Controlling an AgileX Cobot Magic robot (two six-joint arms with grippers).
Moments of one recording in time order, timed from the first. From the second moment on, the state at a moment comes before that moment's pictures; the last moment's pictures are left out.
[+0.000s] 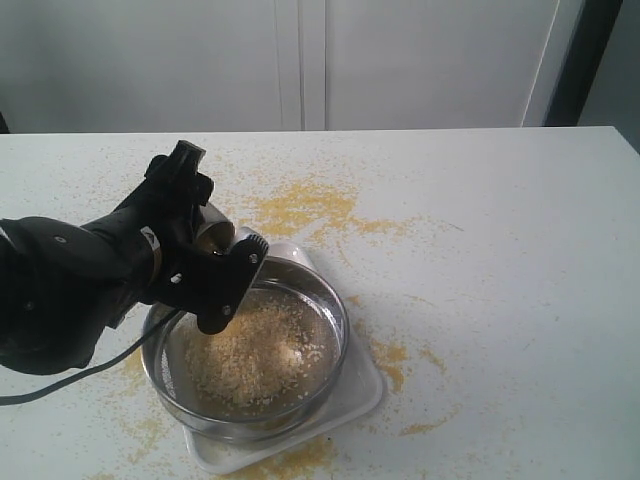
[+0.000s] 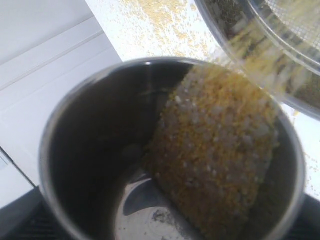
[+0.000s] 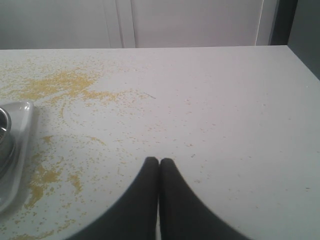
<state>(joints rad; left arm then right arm) -0.89 1.53 -0.77 1.57 0.69 -0.05 0.12 0.01 -0.01 0.04 0.32 0.06</state>
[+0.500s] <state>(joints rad) -0.89 1.53 -0.77 1.65 0.72 -0.05 0.12 0.01 -0.01 0.04 0.32 0.06</state>
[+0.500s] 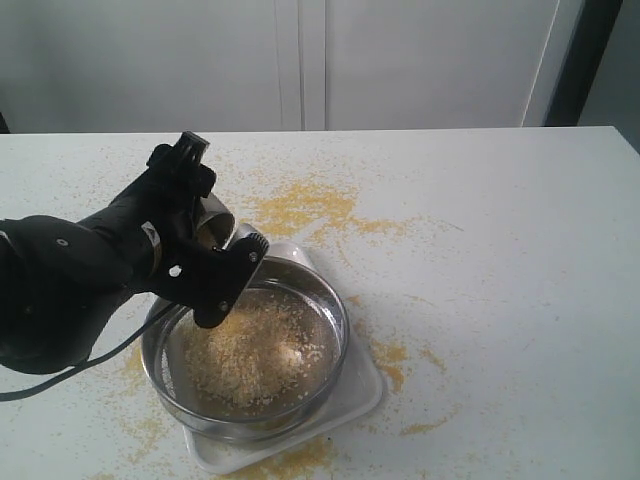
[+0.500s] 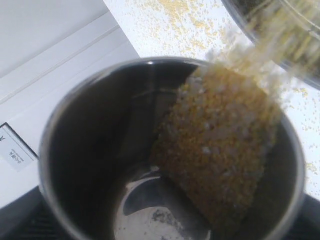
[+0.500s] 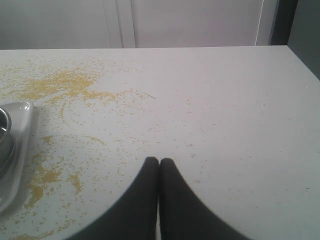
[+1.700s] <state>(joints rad) -0.89 1.53 -0.77 1.65 0.72 0.10 0.12 0.01 -0.01 0.04 0.32 0.06</state>
